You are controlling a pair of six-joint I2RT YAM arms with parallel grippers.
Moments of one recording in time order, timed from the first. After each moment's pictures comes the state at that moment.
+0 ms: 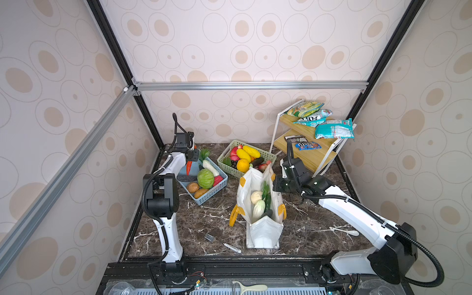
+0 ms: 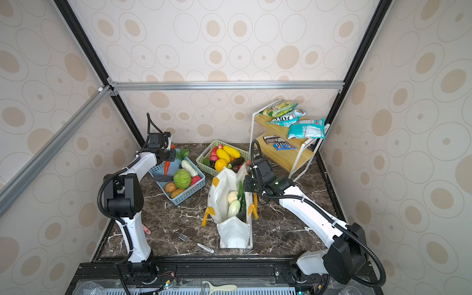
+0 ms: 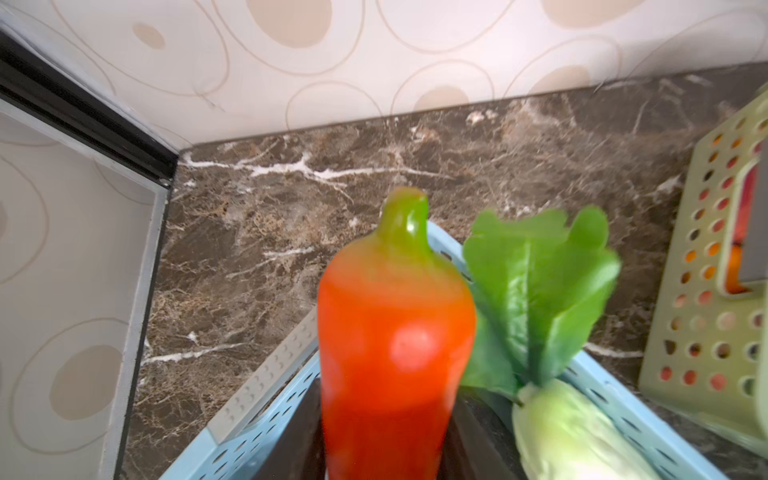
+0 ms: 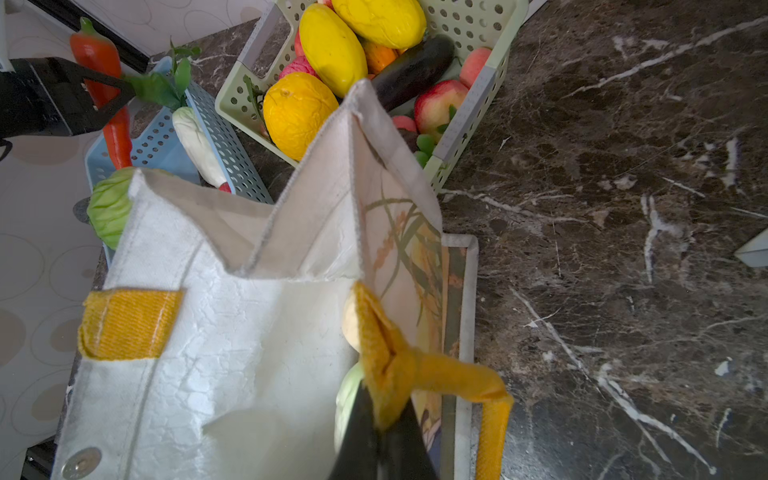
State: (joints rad) left arm 0.03 2.04 1.67 -0.39 -0.05 0.13; right arm 0.59 1.35 1.16 -0.62 0.06 0.61
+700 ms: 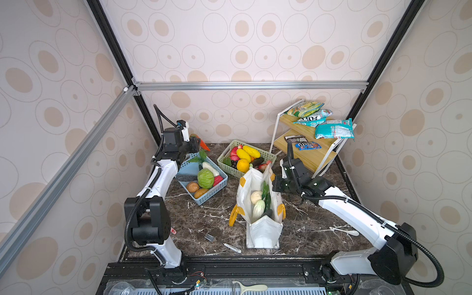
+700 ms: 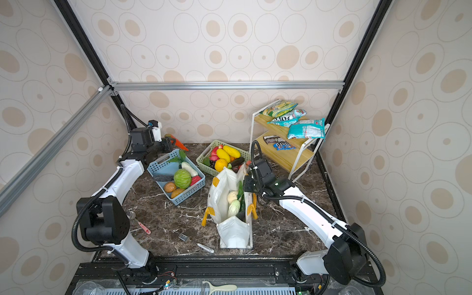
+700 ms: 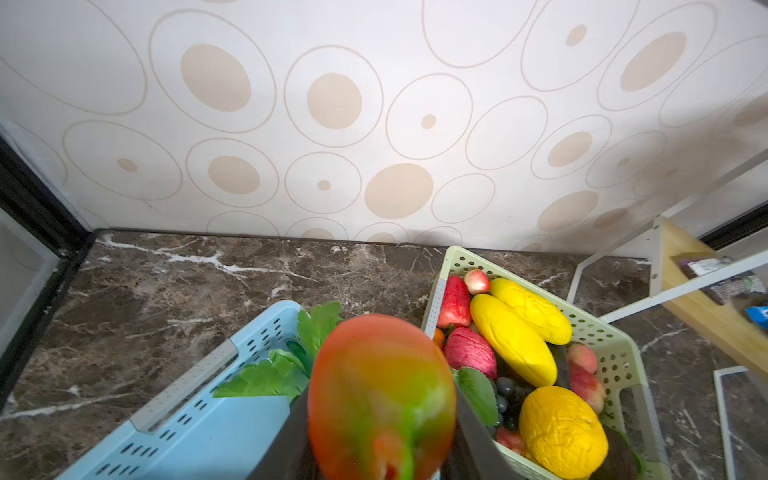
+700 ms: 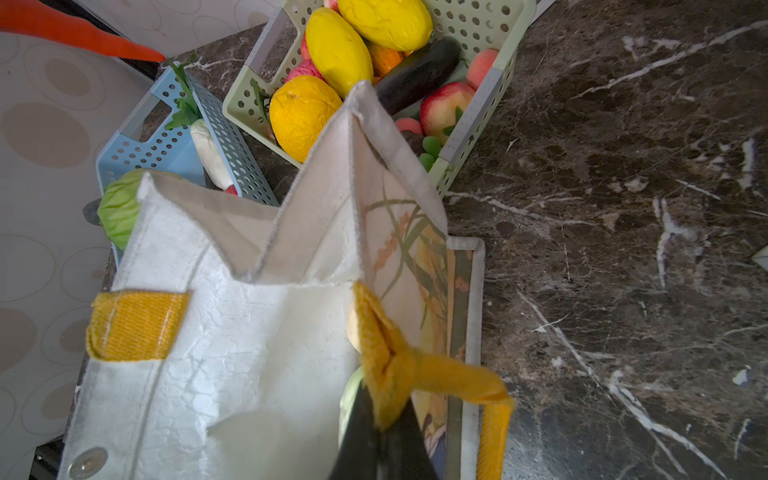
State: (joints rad) left arm 0.03 1.66 1.42 -0.18 0.27 -0.20; right arm 0.59 1.34 1.14 -0.59 0.05 0.61
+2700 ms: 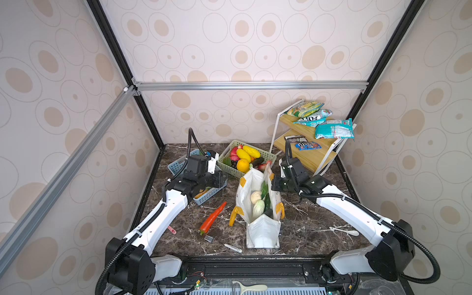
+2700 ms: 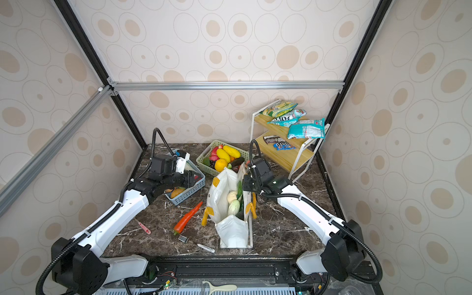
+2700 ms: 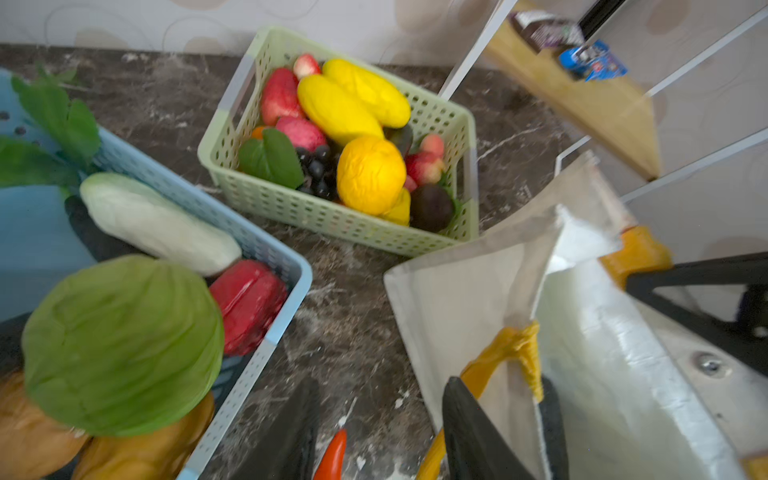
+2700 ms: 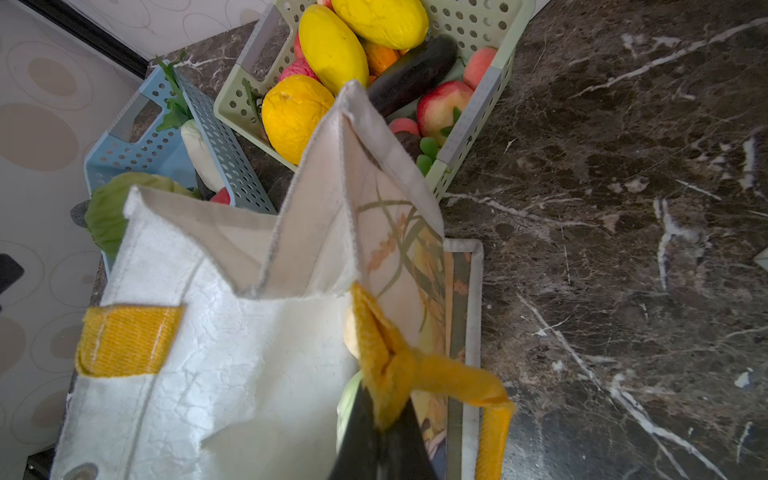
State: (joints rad) left arm -0.34 1.26 1.06 -0.49 0.22 -0.23; right arm 0.59 1.38 1.16 -0.59 0.06 0.61
